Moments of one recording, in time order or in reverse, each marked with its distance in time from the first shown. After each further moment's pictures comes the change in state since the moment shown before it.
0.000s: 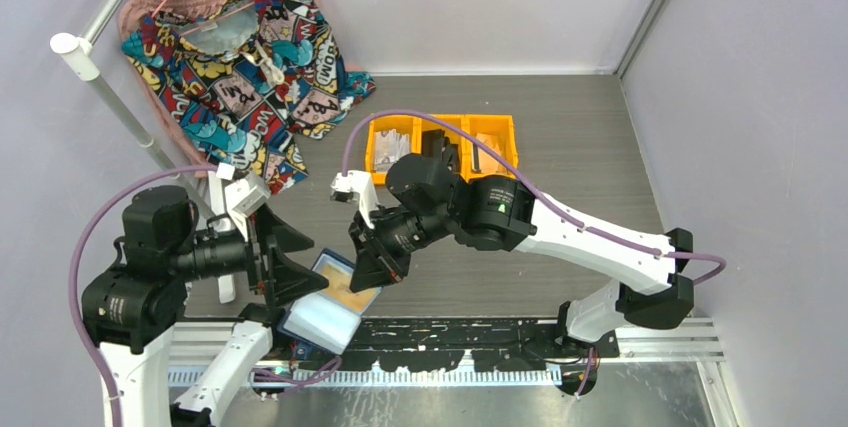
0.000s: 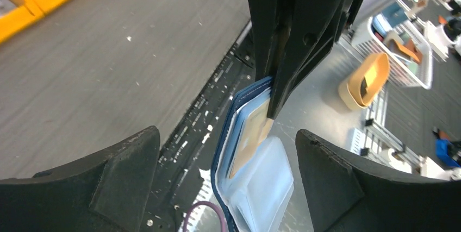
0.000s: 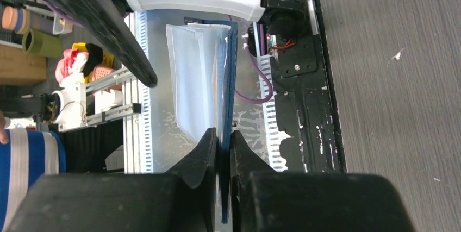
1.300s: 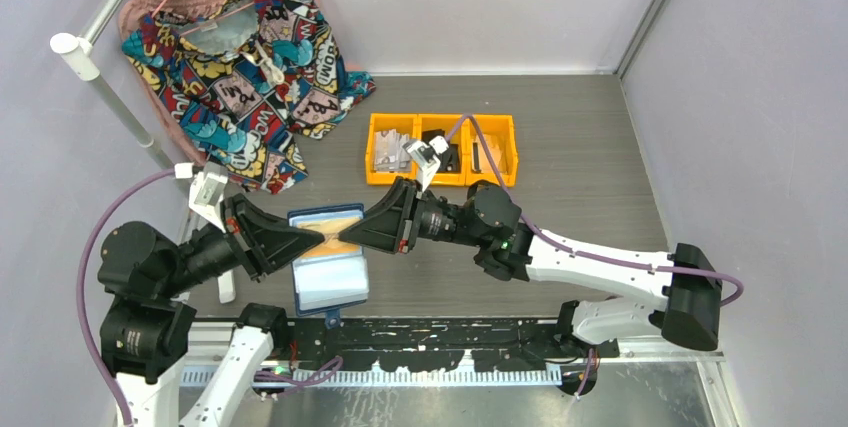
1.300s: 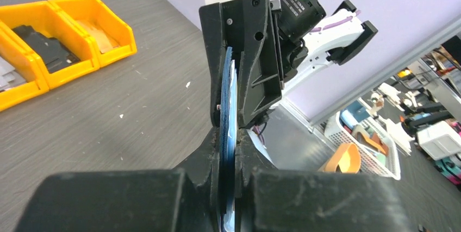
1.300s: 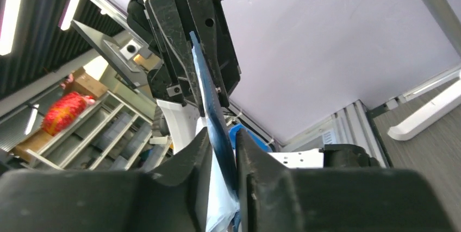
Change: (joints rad) left arm -0.001 -0.186 -0.237 0.608 -0.070 -0.573; right arm -0.105 -0.229 -0.753 1.420 0.104 0.600
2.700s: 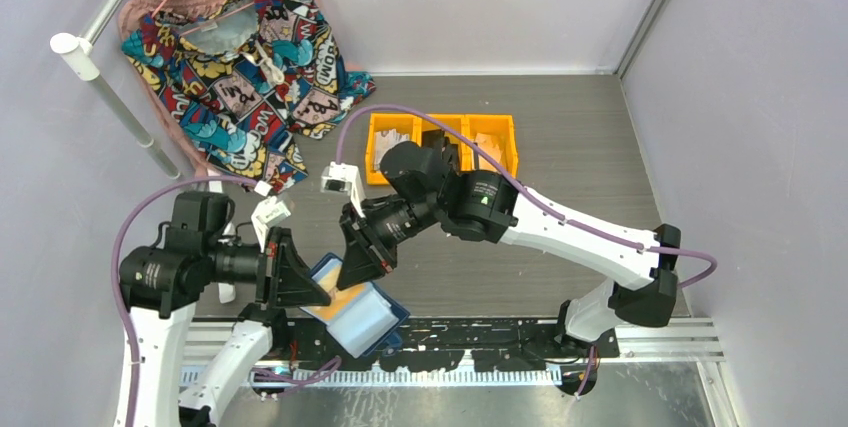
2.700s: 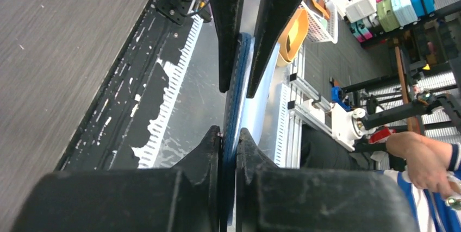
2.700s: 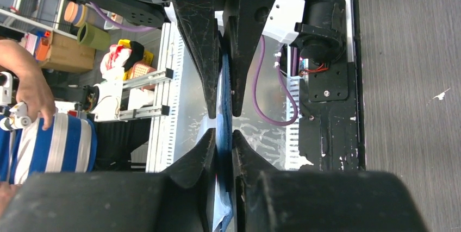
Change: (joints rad) left arm 0.000 0.227 0.054 -0.878 0.350 0.812; right arm 0.060 0.276 0.723 -1.249 -0.325 -0.576
